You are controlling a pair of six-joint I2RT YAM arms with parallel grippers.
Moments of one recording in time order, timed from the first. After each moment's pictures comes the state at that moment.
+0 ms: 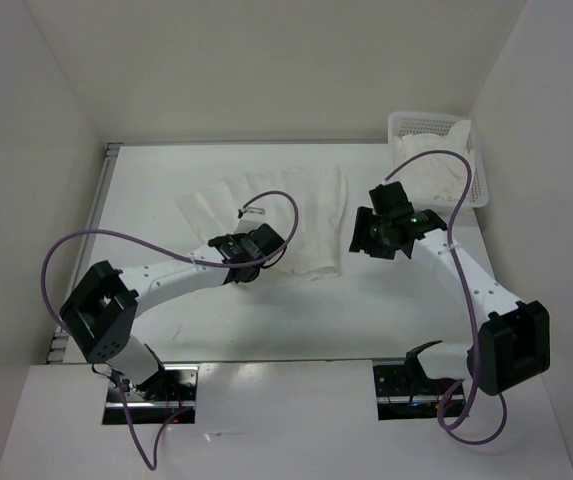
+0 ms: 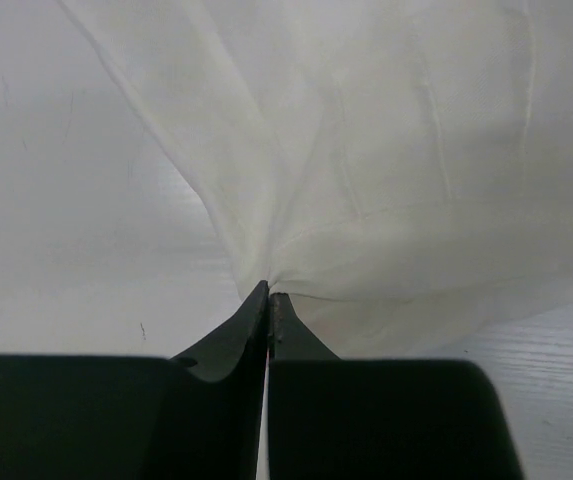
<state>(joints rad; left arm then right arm) -0.83 1.57 1.07 -0.61 -0.66 -0.57 0.35 1.28 1.04 -0.75 0.04 0.53</state>
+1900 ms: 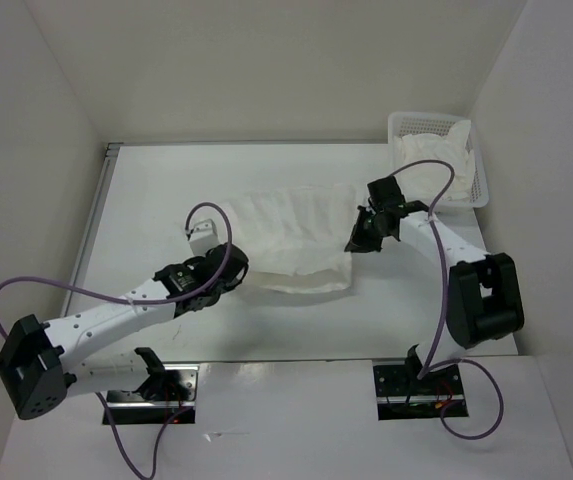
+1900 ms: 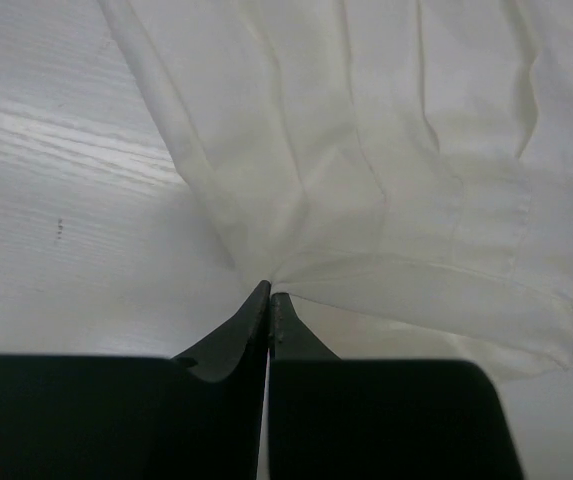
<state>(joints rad) -0.82 1.13 0.78 -0.62 -0.60 -1.07 0.25 1.58 1.04 -0.53 -0.22 0.61</state>
